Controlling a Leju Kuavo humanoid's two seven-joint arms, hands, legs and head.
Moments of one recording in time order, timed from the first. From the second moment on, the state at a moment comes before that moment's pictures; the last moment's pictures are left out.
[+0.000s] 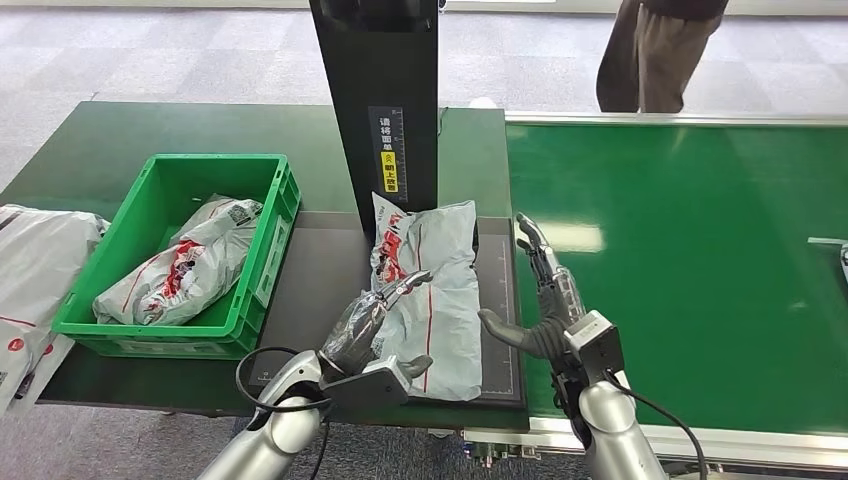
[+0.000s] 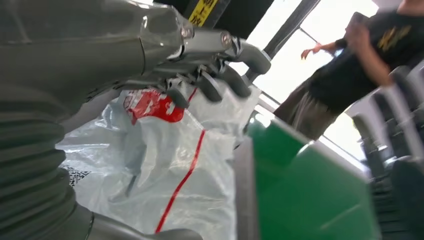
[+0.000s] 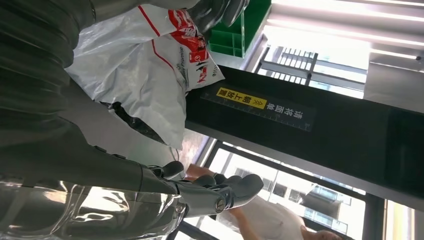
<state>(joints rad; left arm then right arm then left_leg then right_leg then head) -0.23 -0.05 -0.51 -1.31 -0.69 0.14 -0.36 -0.25 0.05 0.29 -1.30 0.10 0.13 -0.62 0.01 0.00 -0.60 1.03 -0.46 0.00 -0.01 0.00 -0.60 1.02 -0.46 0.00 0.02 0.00</state>
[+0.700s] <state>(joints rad) -0.37 -0.10 -0.58 -1.04 -0.98 0.04 -0.07 -0.27 0.06 0.29 -1.26 0.11 0.13 -0.61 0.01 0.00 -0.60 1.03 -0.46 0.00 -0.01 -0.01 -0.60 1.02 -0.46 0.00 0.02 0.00</state>
